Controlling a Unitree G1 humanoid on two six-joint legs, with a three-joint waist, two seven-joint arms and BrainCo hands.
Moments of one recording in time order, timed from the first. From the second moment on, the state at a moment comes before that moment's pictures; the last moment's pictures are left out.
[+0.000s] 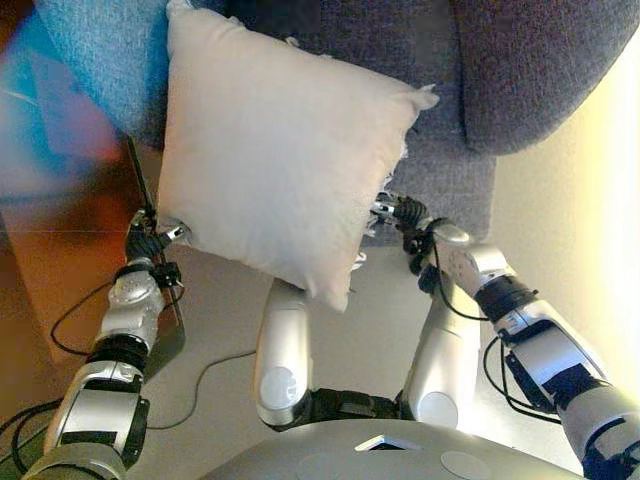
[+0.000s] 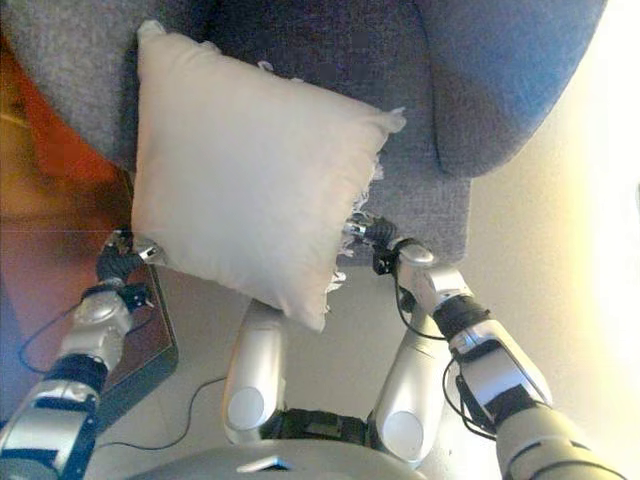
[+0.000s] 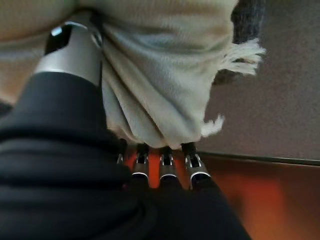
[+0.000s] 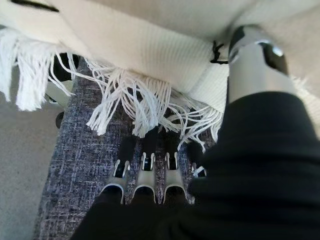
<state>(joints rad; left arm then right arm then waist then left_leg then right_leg) -0.36 0.62 -0.14 0.86 -0.56 -0.14 0.10 -0.61 -0.42 0.49 0.58 0.76 0.31 0.02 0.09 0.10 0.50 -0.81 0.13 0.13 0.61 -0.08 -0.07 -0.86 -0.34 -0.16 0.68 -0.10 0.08</state>
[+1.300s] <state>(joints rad) -0.31 0.51 -0.18 0.80 -1.11 -0.10 -0.46 -0.47 -0.47 0.42 0.54 0.79 0.26 0.05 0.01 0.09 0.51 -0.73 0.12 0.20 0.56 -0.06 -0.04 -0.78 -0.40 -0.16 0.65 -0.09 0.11</state>
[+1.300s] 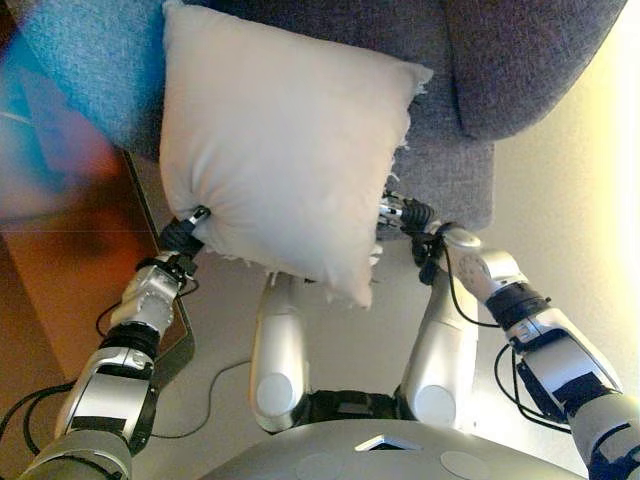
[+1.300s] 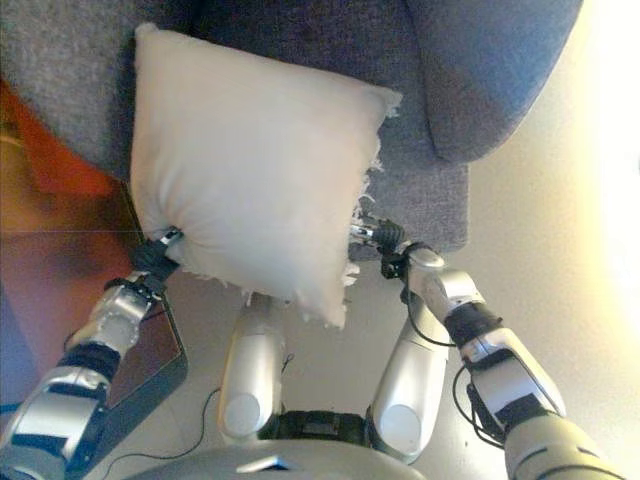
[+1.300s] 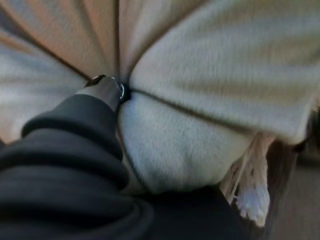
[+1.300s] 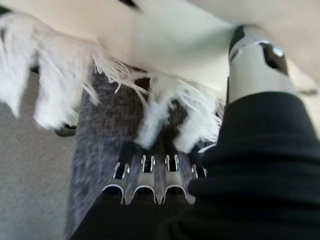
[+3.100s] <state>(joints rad) 0.14 0.30 -0.06 0.06 -1.63 0.35 0.57 0.11 -0.26 0.18 0.66 0.84 0.19 0.08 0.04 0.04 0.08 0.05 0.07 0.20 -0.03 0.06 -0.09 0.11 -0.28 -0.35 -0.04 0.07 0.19</state>
